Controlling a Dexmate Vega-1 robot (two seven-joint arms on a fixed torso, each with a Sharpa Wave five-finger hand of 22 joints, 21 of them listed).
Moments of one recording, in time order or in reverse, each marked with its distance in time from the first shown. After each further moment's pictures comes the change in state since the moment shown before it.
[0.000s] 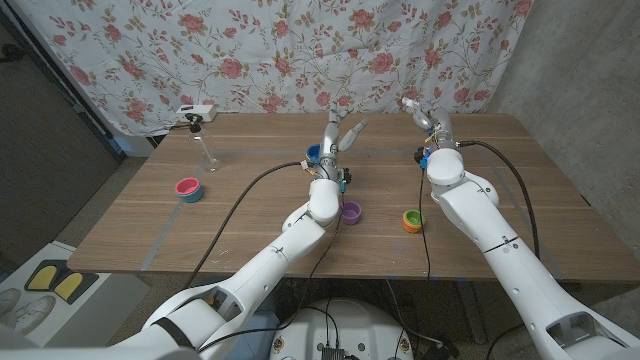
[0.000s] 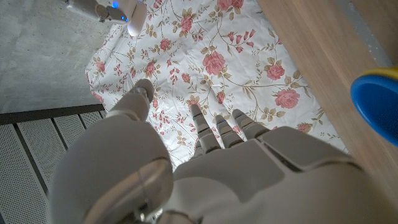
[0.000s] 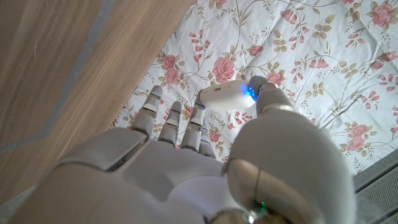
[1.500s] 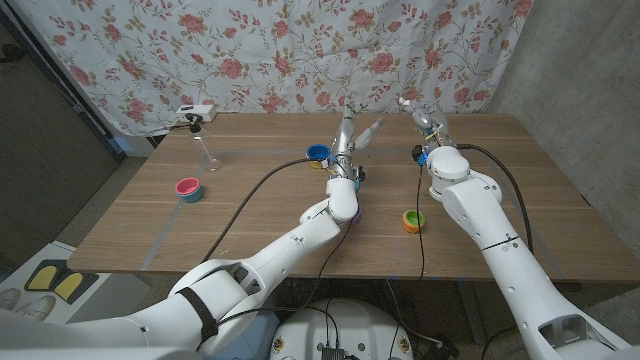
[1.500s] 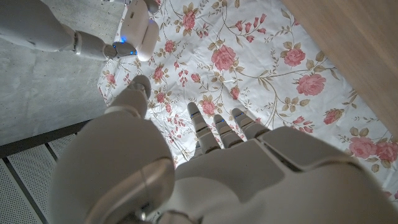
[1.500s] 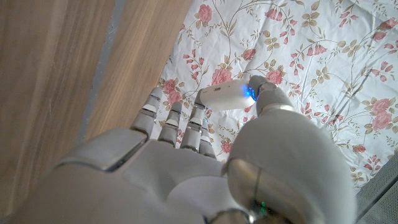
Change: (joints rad) left arm -0.140 -0.080 0.121 0.242 0.143 -0.052 0.215; left_hand 0.029 0.005 -0.051 0.021 0.004 0.000 0.000 -0.013 0.000 0.016 -0.026 -0.019 -0.006 -0.004 0.004 0.001 0.002 -0.003 0.002 -0.004 0.003; right arm -0.015 0.074 0.077 -0.010 0.185 0.001 0.060; right_hand 0.003 -0.001 0.005 0.000 0.010 0.012 0.005 -0.005 0.000 0.005 0.005 0.006 0.009 0.000 0.000 0.000 0.000 -0.015 0.000 0.000 0.000
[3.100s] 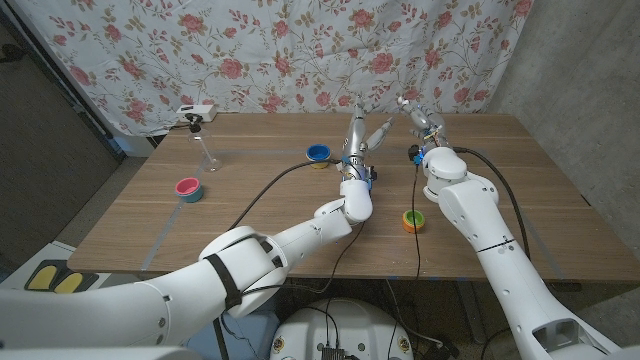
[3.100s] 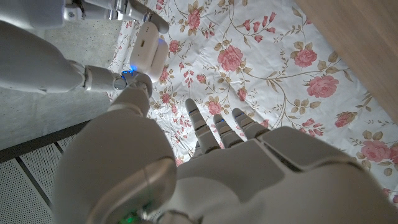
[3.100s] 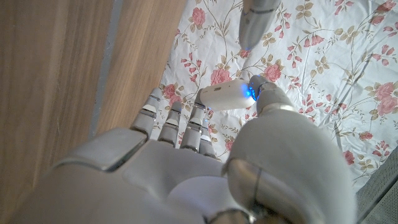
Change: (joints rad) left arm -0.161 -0.118 0.151 0.359 -0.055 -0.155 0.175; left_hand 0.025 0.009 -0.038 -0.004 0.000 0.000 -0.007 -0.004 0.000 0.059 -0.001 0.013 0.019 0.009 -0.009 0.000 0.000 -0.005 0.005 0.000 0.000; right arm -0.009 0.033 -0.010 -0.021 0.040 0.004 -0.042; right_hand -0.001 0.000 0.000 0.000 -0.003 0.014 -0.003 -0.001 0.000 0.000 0.000 0.014 -0.004 0.014 -0.004 0.000 0.000 0.000 0.000 0.000 0.000
